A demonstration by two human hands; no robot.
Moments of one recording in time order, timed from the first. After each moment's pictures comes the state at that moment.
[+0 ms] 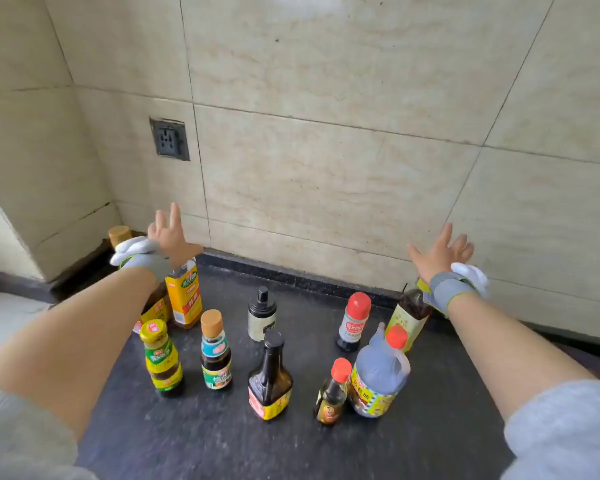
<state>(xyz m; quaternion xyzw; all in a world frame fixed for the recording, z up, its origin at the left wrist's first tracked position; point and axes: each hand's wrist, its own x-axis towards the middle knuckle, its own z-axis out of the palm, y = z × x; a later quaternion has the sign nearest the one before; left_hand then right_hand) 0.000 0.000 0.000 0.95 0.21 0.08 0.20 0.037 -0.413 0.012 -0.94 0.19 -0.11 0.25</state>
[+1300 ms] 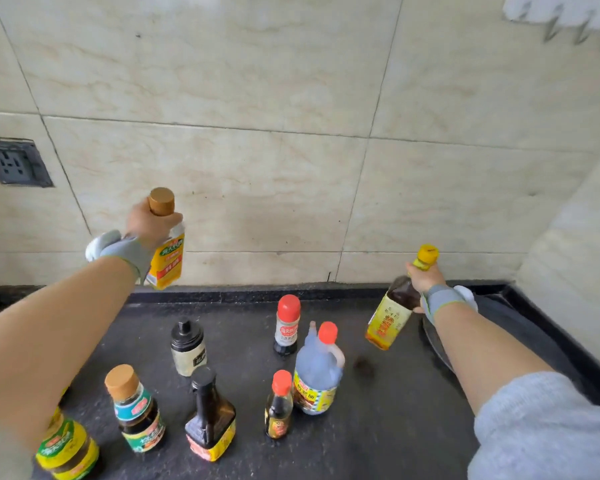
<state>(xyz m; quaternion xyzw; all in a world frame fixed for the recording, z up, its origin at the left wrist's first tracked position) 0.055 -0.110 0.072 0.83 0.12 0.14 0.53 -0.014 -0.502 0.015 -0.76 0.38 -0.09 0.52</state>
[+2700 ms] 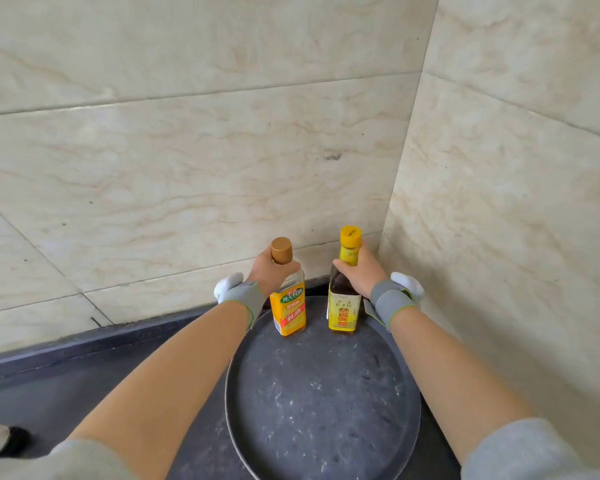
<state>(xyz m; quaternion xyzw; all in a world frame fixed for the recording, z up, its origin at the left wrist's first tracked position) 0.112 -0.803 -0.060 0.84 -0.04 -0.16 0.52 0.049 -0.961 -0.057 -0.86 0.23 0.00 0.45</state>
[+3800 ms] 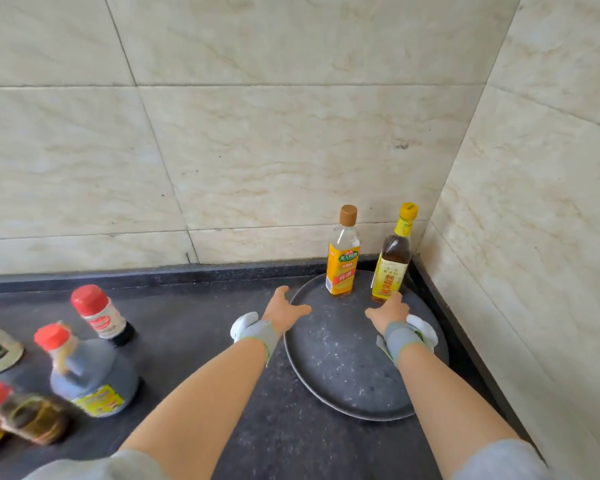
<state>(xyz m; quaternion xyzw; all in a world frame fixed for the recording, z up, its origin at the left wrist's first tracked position) -0.013 -0.681 -0.115 0.82 0.06 -0.25 0.51 -0.055 -0.863 -0.106 -0.85 0.39 0.09 0.34</state>
